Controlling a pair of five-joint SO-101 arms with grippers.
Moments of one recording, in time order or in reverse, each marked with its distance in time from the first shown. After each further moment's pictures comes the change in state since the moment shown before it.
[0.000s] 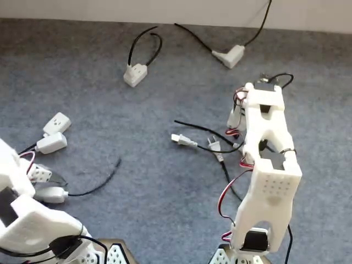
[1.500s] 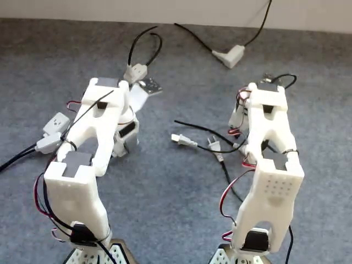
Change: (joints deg) left arm 51.8 13.5 -30.2 4.5 -54.9; right arm 1.6 0.0 0.0 -0.4 0.0
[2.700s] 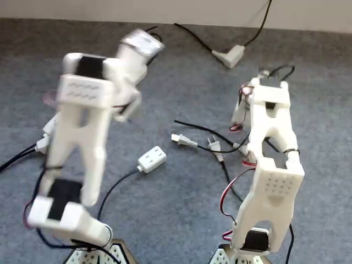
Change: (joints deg) left arm 1.2 -21.7 -17.2 18.5 14.2; right arm 0.5 0.2 -9.1 1.4 13.3
